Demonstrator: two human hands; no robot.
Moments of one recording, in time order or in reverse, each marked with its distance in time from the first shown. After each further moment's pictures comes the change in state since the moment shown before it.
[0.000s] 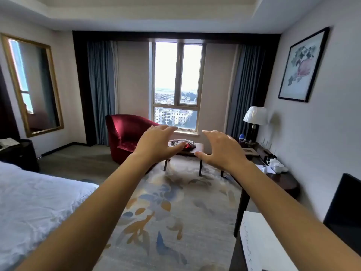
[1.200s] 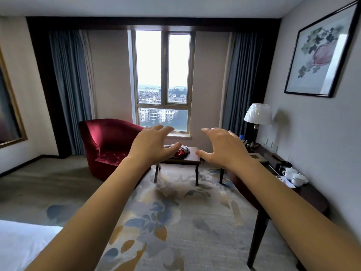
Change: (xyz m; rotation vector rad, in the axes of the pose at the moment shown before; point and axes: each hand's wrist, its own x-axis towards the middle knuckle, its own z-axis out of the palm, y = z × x) left_hand 0.273 -0.182 0.208 -0.067 -0.006 0.041; right_hand 0.320 0.101 0.180 -0.078 0.037 0.043
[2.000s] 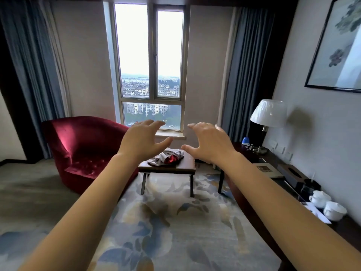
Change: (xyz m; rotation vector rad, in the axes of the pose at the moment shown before) left_hand 0.318 -0.131 0.254 -0.051 -0.006 -0.044; right_hand 0.331 0.161 0.222 0.012 -0.016 -0.015
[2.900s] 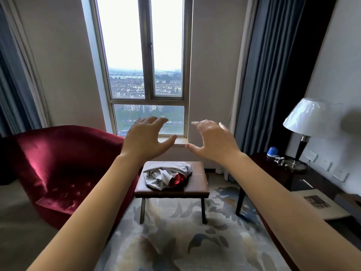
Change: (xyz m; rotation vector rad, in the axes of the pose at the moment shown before) left_hand 0.344 -0.223 0.244 0.001 0.014 0.032; right_hand 0.378 0.119 0.252 -0.004 0.026 0.046
